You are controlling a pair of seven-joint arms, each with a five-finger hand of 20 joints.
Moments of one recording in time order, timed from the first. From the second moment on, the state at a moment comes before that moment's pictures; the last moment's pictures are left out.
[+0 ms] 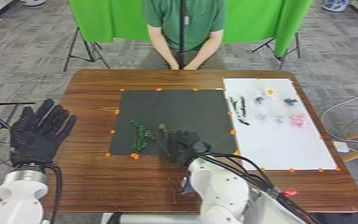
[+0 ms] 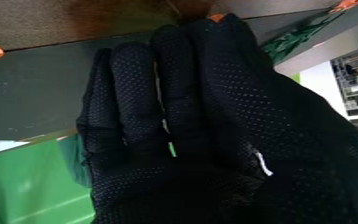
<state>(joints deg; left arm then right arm) 125.1 -56.8 -99.4 -123.0 0.3 13.8 19.8 -81.3 -63.4 38.1 -115.7 -131.4 -14.6 42.5</state>
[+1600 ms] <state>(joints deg) 126.3 -57.5 -99.1 -123.4 0.4 13.8 19.8 -77.0 -55.0 63.8 -113.1 -130.4 4.5 52.3</state>
